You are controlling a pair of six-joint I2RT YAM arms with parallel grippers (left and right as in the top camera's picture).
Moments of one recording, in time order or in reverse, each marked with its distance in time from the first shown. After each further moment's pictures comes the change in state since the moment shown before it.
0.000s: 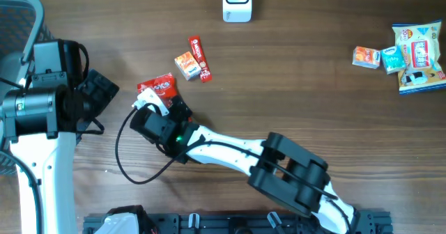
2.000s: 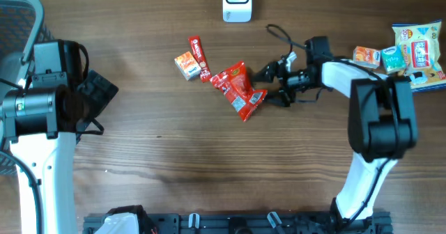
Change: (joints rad) left arm 0.000 0.000 0.000 -0.005 -0.014 0.000; right arm -1.041 -0.084 -0.259 -0.338 -1.437 0.315
